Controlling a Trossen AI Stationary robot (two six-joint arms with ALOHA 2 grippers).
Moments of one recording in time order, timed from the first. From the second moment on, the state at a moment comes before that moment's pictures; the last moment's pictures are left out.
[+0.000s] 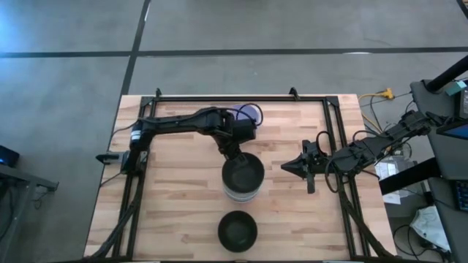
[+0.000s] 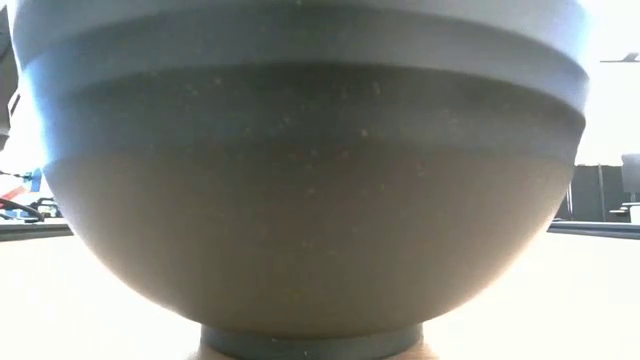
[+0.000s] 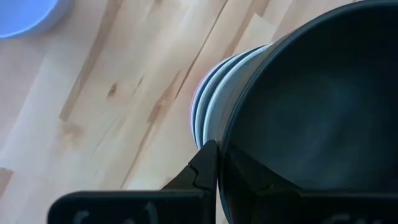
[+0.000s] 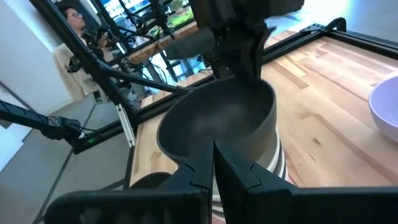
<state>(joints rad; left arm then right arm) 0.03 2.01 2.21 -1.46 0.10 -0.51 0.48 0.89 0.75 -0.13 0.47 0.58</state>
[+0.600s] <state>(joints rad) 0.03 2.06 2.20 -1.43 0.10 -0.46 0.48 0.89 0.75 -0.14 0.46 0.59</state>
